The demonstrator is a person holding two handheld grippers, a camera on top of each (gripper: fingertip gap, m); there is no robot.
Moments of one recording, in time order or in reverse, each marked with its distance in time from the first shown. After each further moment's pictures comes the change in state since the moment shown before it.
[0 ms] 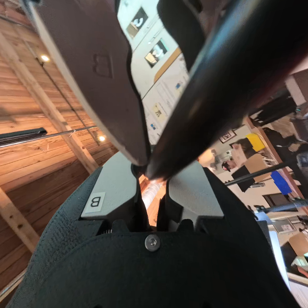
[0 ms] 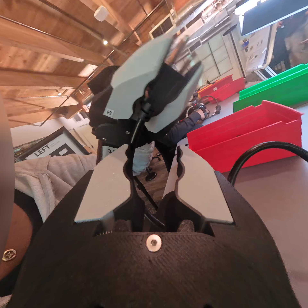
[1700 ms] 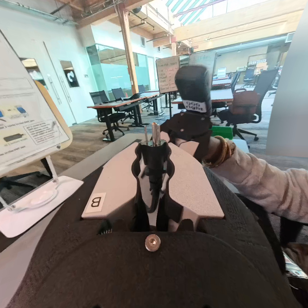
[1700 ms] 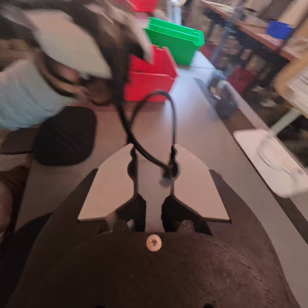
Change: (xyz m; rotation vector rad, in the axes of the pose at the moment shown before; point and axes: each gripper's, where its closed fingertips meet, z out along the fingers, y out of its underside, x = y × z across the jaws) left arm -0.026 -0.073 -0.024 0.817 0.433 -2.171; right arm 0.056 0.000 -0.107 -0.532 0.639 -0.631
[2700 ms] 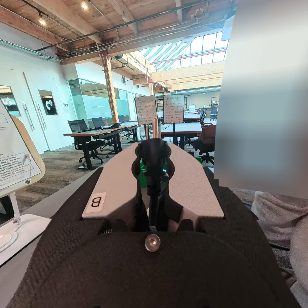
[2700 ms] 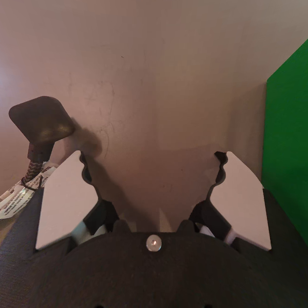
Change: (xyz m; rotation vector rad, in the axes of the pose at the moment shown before) left arm 0.028 -0.059 -0.009 0.201 0.135 -0.067; right arm 0.087 0.266 -0.101 -0.459 0.927 0.830
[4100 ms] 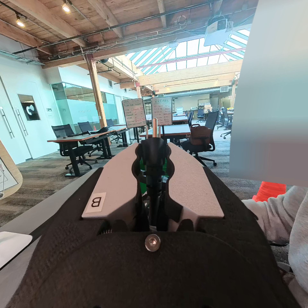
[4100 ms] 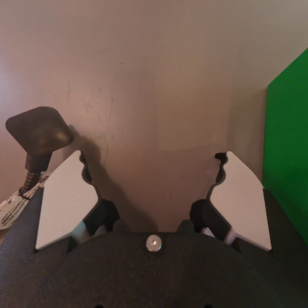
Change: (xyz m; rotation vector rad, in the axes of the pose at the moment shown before) left arm 0.015 0.007 0.015 0.021 0.086 -0.003; right arm 0.000 -0.006 0.006 0.000 0.002 0.003
